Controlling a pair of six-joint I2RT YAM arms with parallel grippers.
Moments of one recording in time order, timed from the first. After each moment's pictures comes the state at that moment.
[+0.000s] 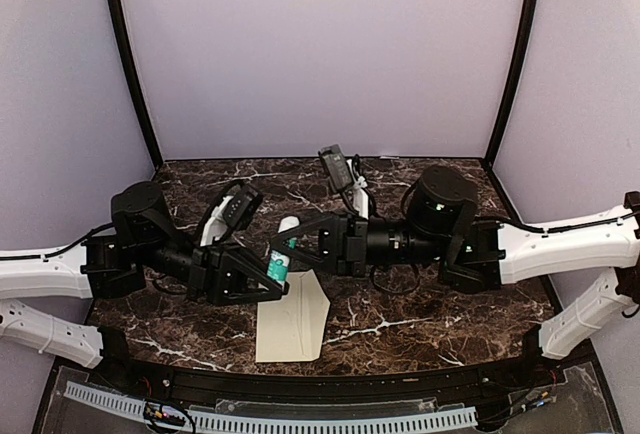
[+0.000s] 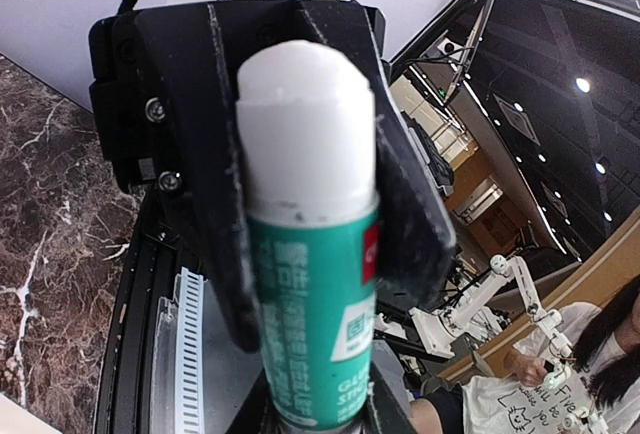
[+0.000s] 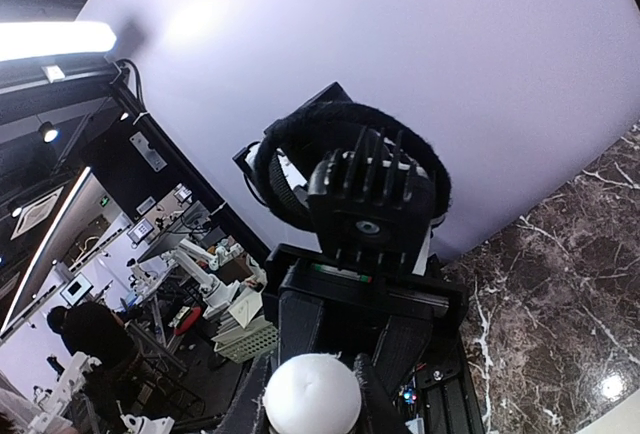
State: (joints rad) left arm -1.05 1.00 0.69 0.29 0.80 -0.74; right arm 1.25 1.40 0.98 0.57 -0.43 0.73
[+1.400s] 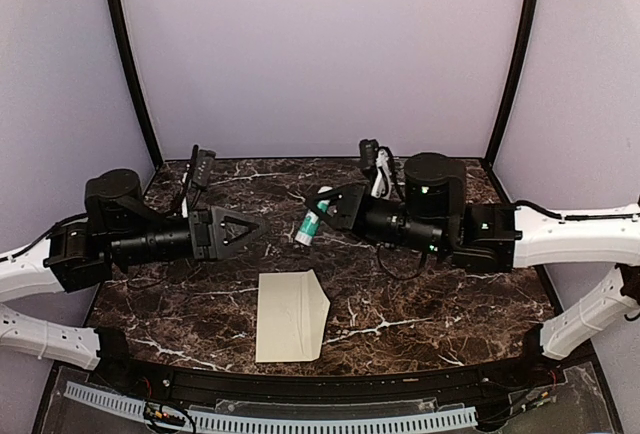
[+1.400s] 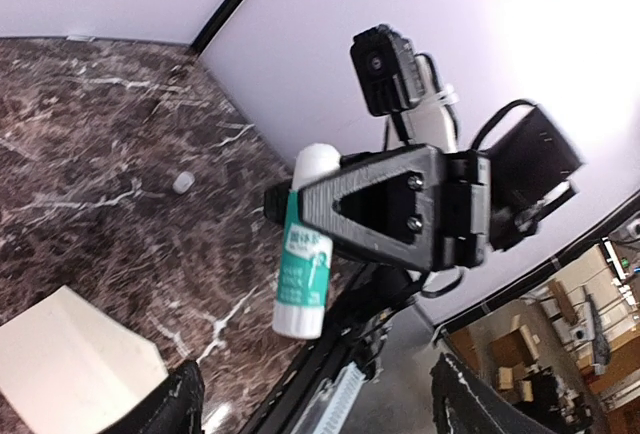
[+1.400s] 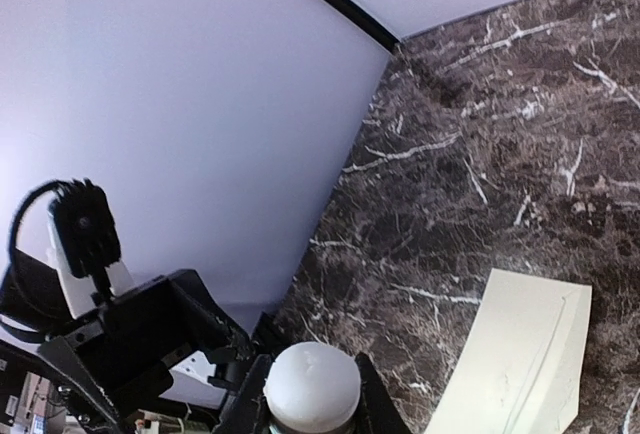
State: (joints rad) left arm -1.05 0.90 0.81 -0.14 0.12 -0.73; right arm 1.21 1.39 1.08 0.07 0.13 0.96
